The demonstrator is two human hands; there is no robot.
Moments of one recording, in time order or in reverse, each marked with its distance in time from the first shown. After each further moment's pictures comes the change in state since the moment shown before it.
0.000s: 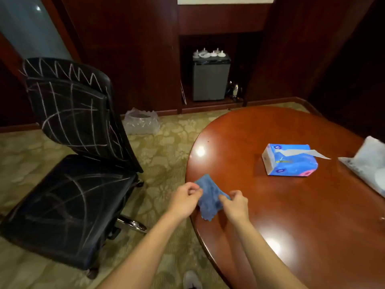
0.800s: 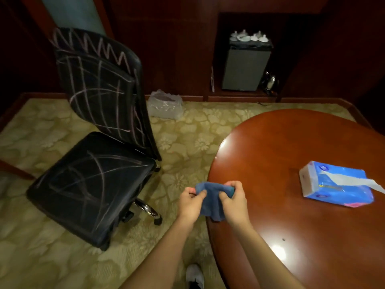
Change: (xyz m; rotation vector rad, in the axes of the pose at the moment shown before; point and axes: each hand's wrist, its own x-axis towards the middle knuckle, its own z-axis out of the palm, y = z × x) left_hand 0.047 -0.036 -0.003 -0.303 0.315 -0.348; right_hand 0.011 -0.052 0.048 0.092 -0.130 -0.280
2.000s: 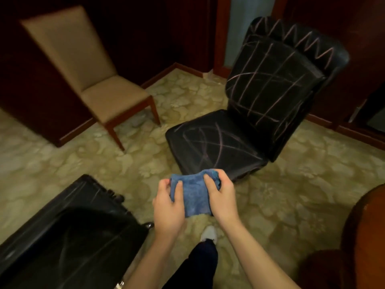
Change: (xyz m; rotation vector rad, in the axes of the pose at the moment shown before) left_hand -0.142 -0.121 -0.367 -0.085 0.847 0.286; right_hand -0.251 -0.090 0.278 0.176 -0.725 -0.407
